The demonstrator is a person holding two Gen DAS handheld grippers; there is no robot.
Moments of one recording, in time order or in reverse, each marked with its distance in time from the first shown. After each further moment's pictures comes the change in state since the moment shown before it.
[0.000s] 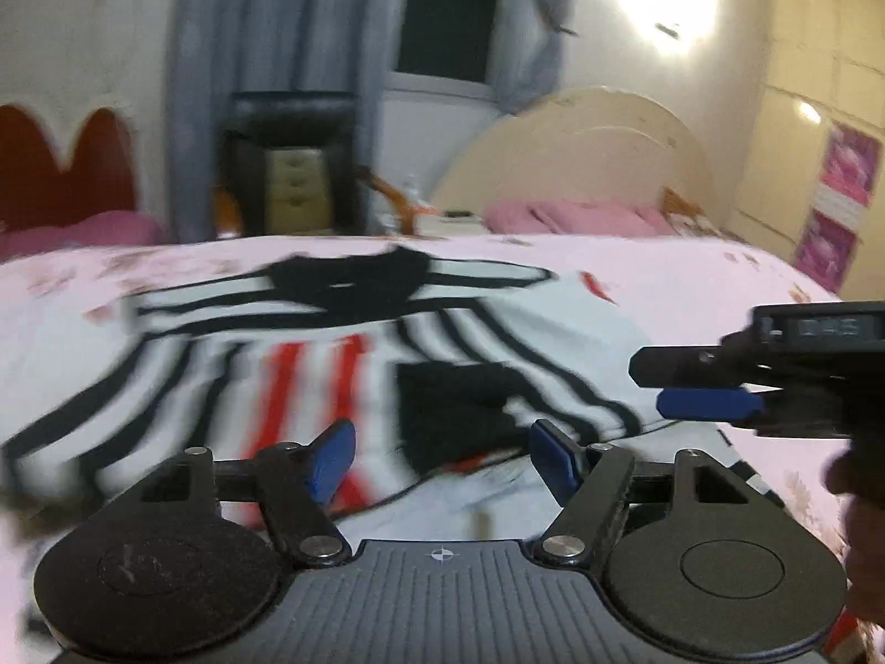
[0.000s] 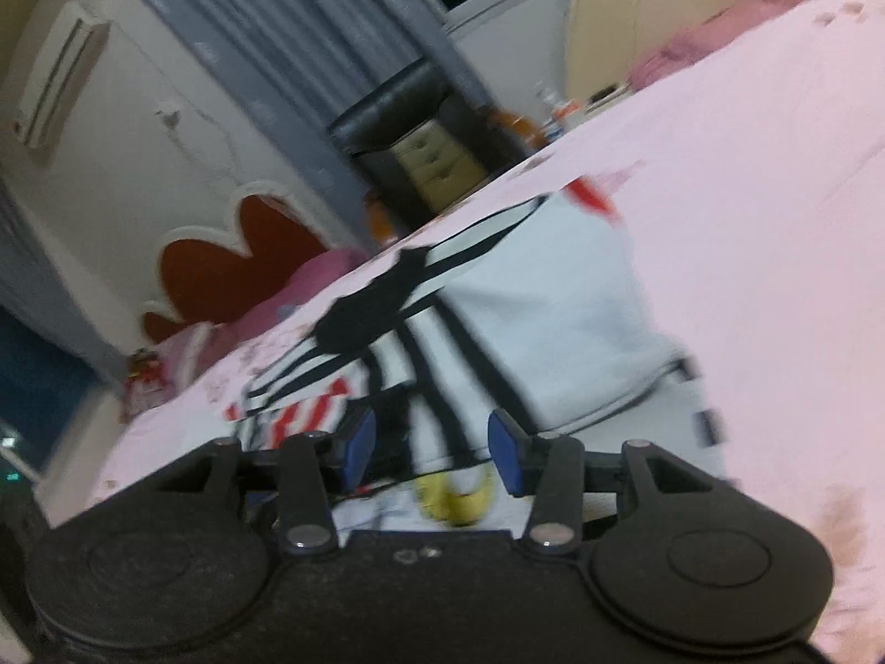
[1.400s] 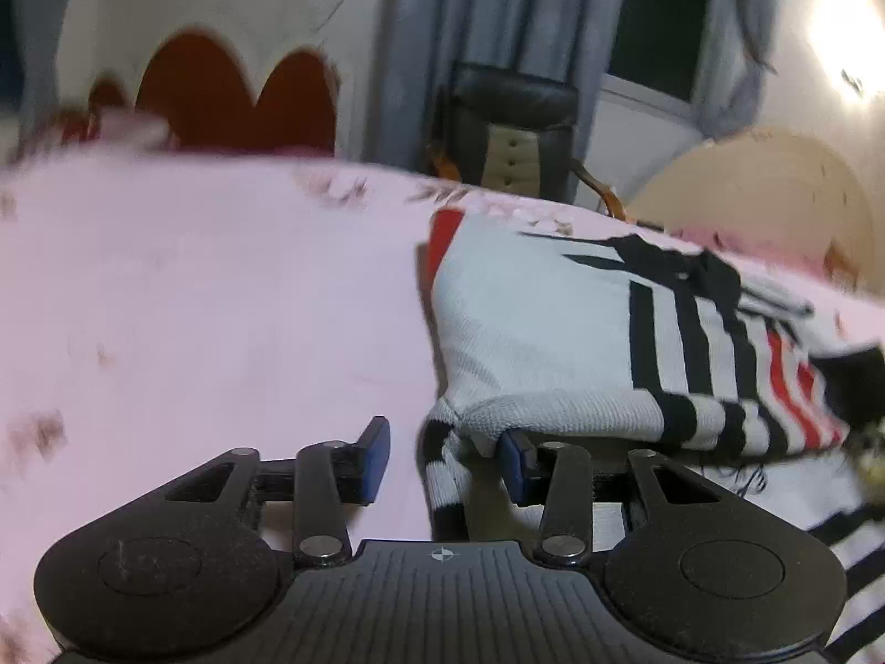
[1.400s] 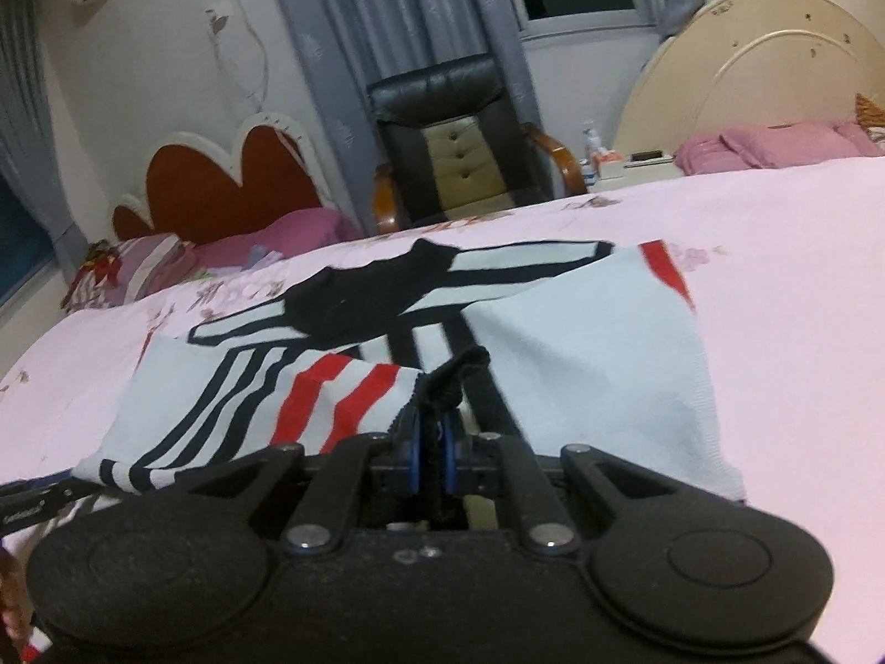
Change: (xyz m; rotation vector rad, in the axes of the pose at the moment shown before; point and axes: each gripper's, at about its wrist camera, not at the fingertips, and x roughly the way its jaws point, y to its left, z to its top) left arm -0.016 0.168 -0.033 -0.229 0.043 0.280; right arm 0.057 0.036 0.008 -0.340 0.011 -0.129
